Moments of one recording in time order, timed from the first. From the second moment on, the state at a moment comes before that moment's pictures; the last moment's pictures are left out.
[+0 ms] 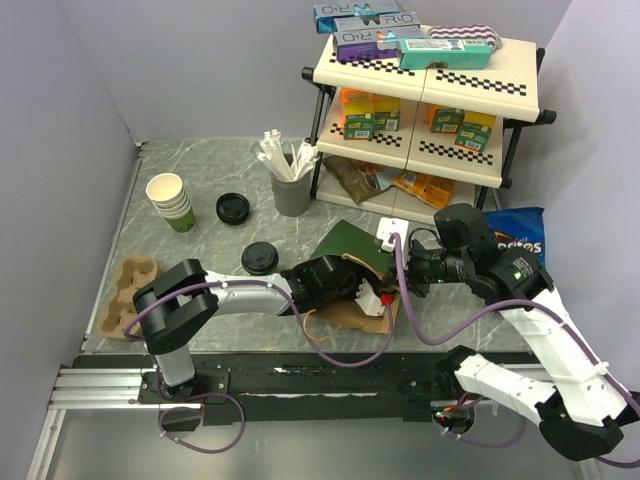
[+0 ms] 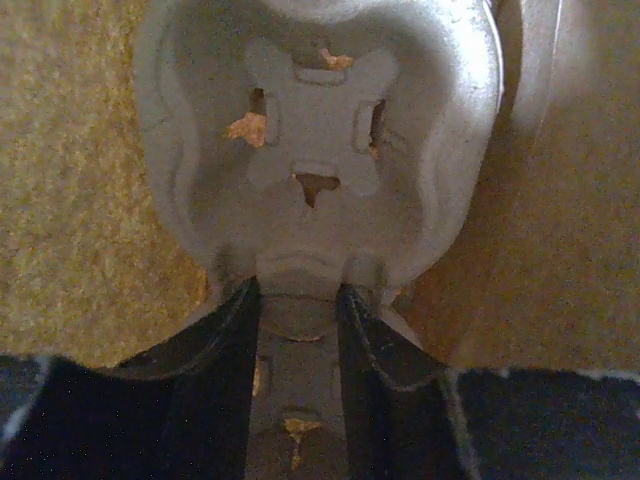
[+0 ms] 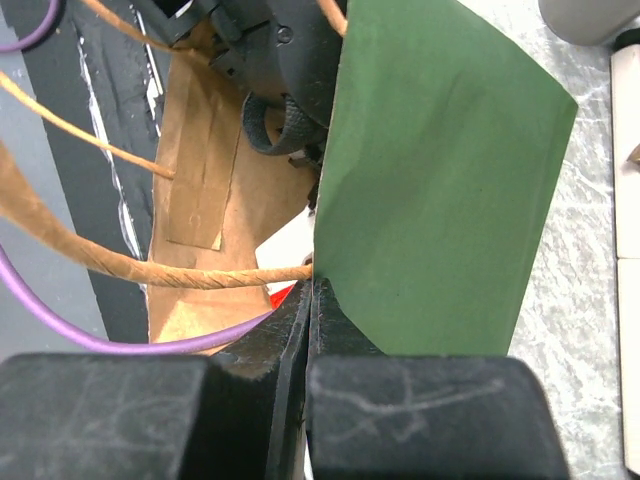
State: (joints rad) left arm -1.09 1.75 0.99 0.27 -0.13 1.21; right arm 0.59 0.91 1.27 -1.11 -0.48 -0.50
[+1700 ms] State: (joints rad) left arm -1.08 1.66 0.94 0.27 -0.12 1.03; right arm 0.60 0.81 1.21 -0.98 -0.42 -0.57
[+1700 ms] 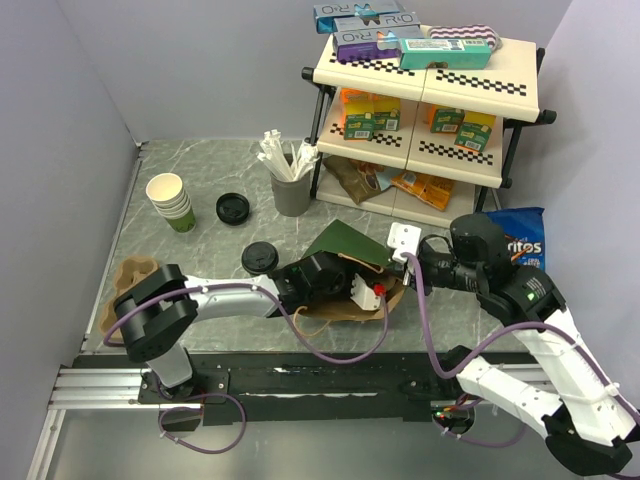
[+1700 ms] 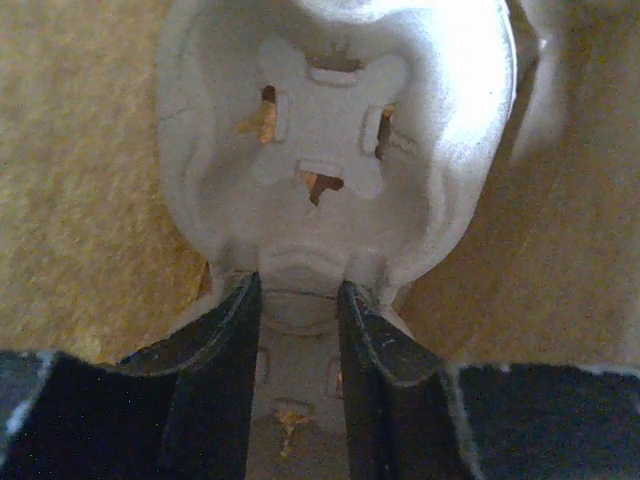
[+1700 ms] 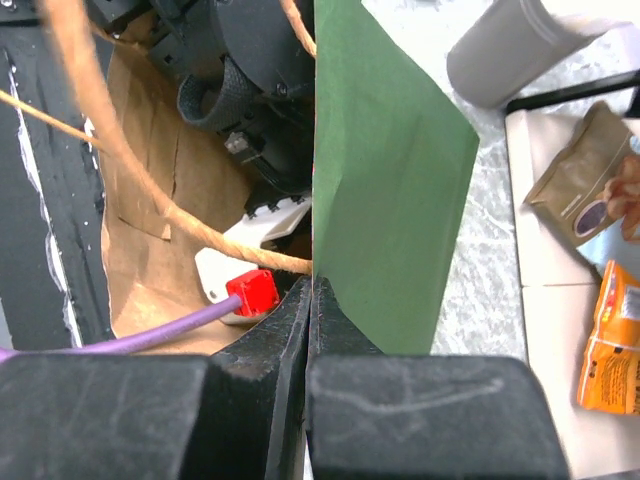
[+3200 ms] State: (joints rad) left arm -1.04 1.68 0.90 0.35 -0.05 0.98; right arm 0.60 0.76 1.14 -1.01 -0.45 -0.59
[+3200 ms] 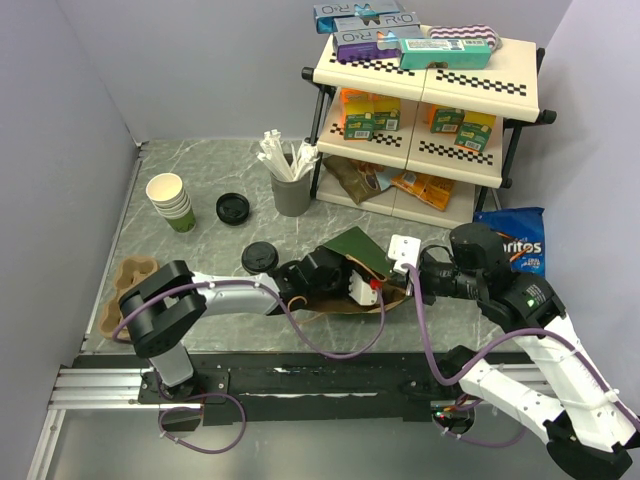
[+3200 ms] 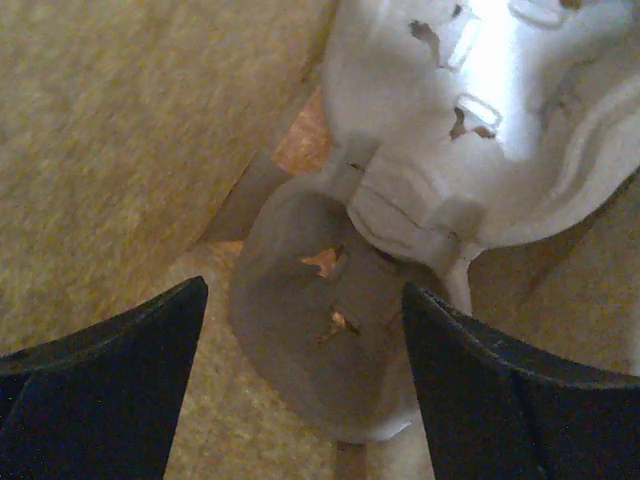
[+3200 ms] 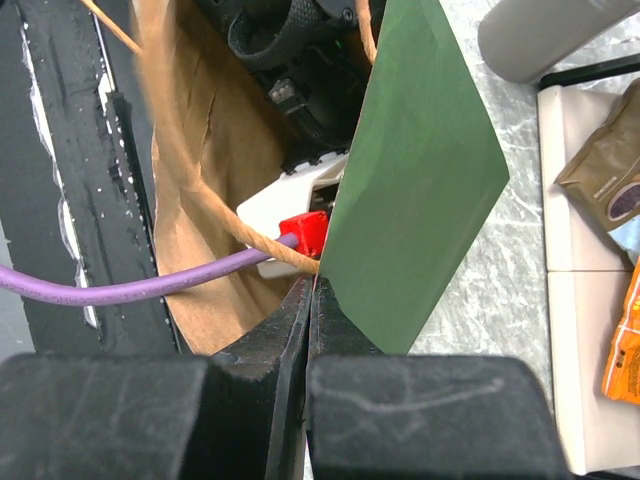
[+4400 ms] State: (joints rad) left arm -0.98 1.49 1.10 0.10 0.33 0.51; right arm 0.59 0.74 1.06 -0.83 -0.14 -0.56
